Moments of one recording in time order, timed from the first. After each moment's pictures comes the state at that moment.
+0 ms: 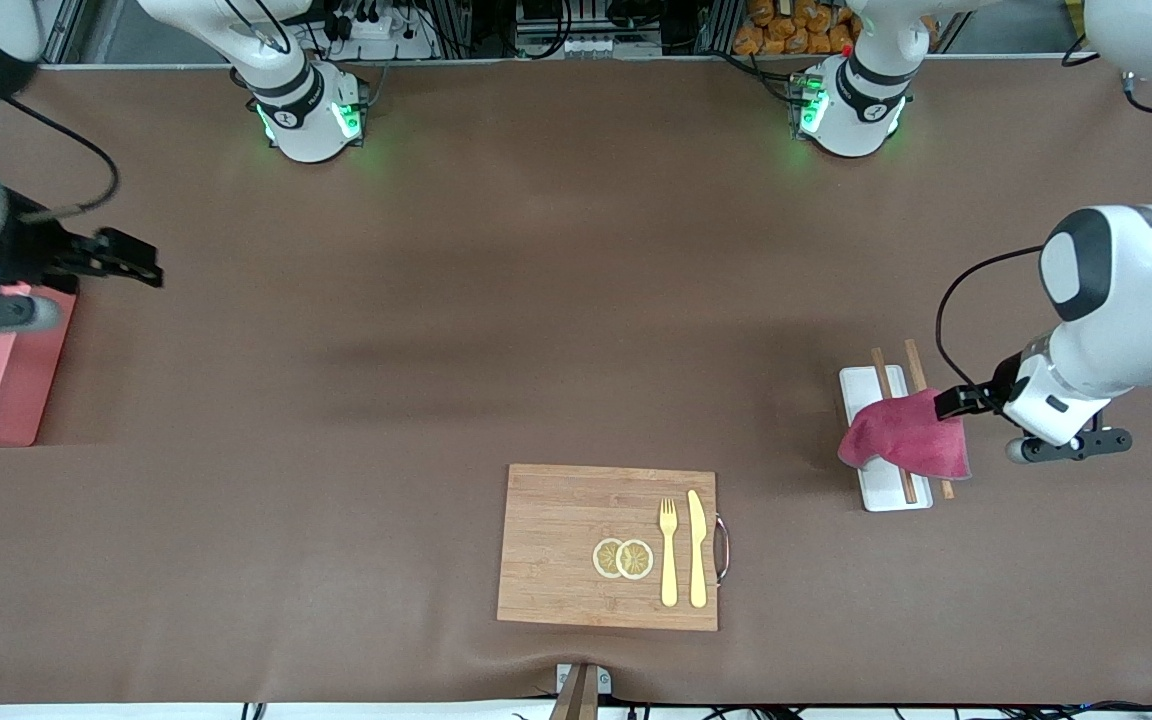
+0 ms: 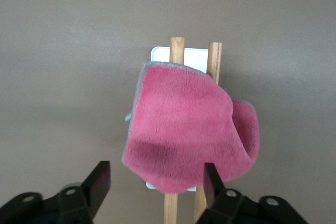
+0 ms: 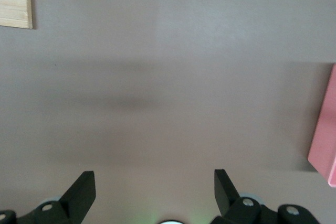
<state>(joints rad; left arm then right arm) 0.07 0.34 -0.08 -1.81 0.01 2.14 -0.12 0.10 0.14 -0.02 -1.46 0.03 1.45 -0.01</state>
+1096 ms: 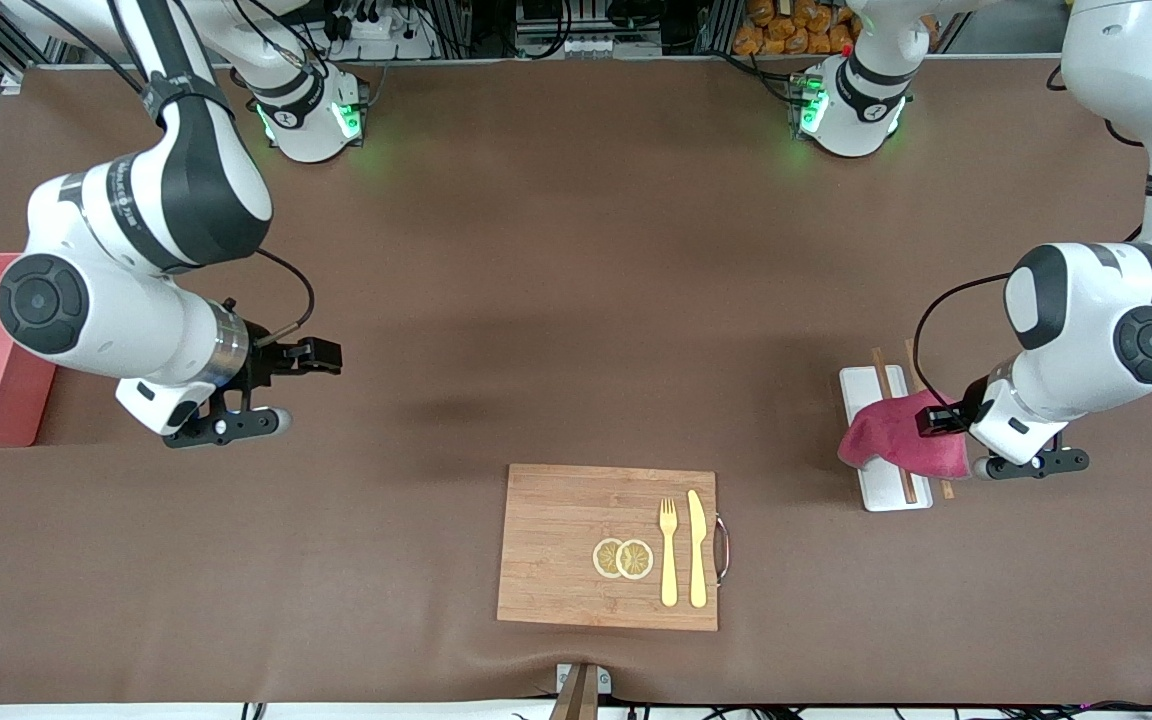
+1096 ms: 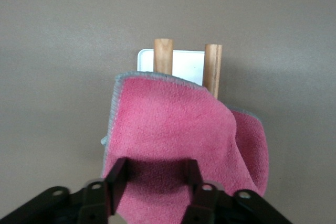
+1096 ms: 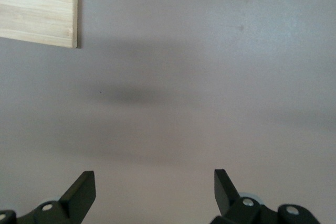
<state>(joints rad) 0.06 0.42 -0.09 -1.81 0.01 2.21 -0.12 0.27 0.39 -0.04 -1.45 0.16 1.68 0.11</state>
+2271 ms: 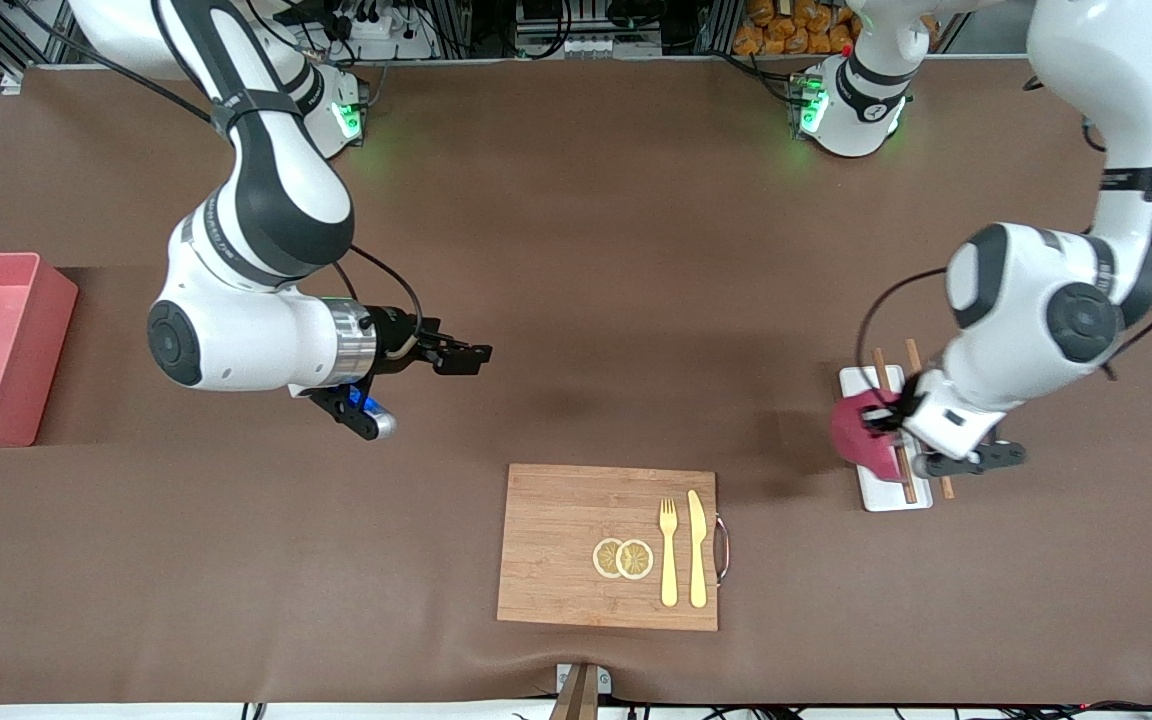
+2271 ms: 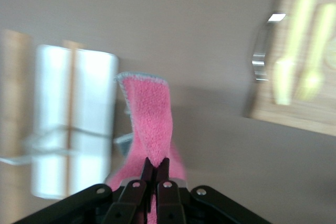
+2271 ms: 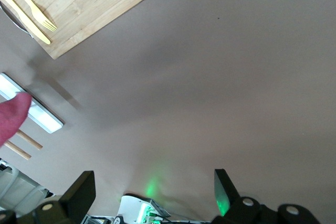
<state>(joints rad) 0.04 0.39 -0.31 -1.76 0.00 2.22 -0.44 0.39 0.47 -0.02 -1.44 0.65 1.74 0.72</state>
